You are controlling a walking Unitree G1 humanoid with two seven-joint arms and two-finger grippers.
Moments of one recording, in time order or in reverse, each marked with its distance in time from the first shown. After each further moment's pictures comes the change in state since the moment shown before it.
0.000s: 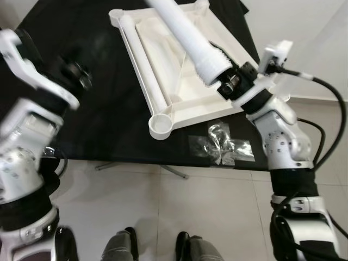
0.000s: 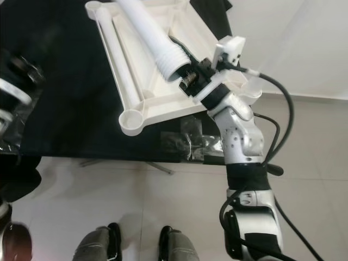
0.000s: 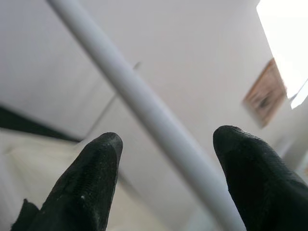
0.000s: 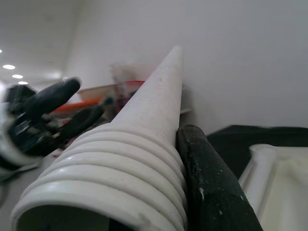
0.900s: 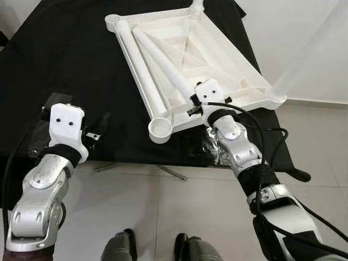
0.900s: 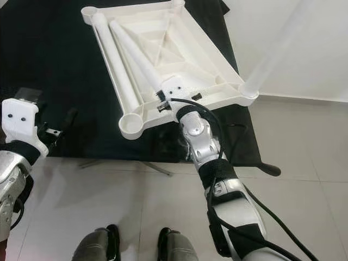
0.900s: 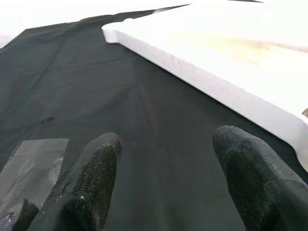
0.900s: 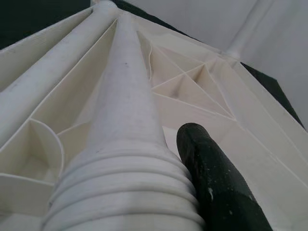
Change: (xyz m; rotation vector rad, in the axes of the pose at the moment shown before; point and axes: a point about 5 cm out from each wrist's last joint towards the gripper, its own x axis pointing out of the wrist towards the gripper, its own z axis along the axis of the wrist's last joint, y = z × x) left arm -0.095 0.047 -0.079 0.864 0.499 0.410; right arm -0.009 -0.039 -0.106 -0.607 0.540 -0.697
